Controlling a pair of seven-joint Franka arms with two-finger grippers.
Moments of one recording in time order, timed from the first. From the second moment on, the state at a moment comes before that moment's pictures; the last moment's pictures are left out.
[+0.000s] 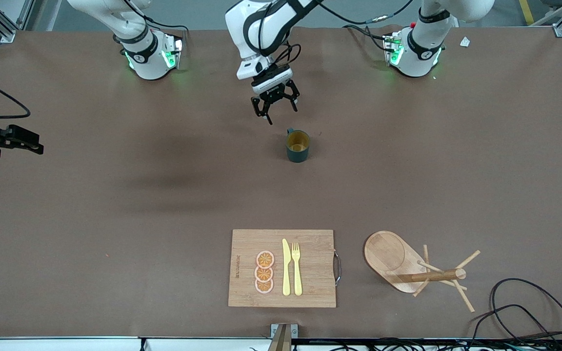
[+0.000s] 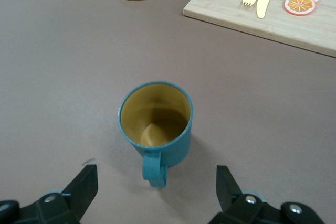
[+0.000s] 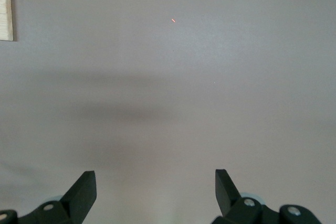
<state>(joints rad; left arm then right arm) -1.00 0.55 -0.33 -1.77 0.90 1.87 -2.24 0.04 0.09 -0.12 -1.54 0.00 1.57 -0.17</state>
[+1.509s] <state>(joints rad) -1.01 0.69 -0.31 -1.74 1.02 1.85 -2.34 0.04 0.03 -0.12 -1.62 0.00 1.62 -0.19</state>
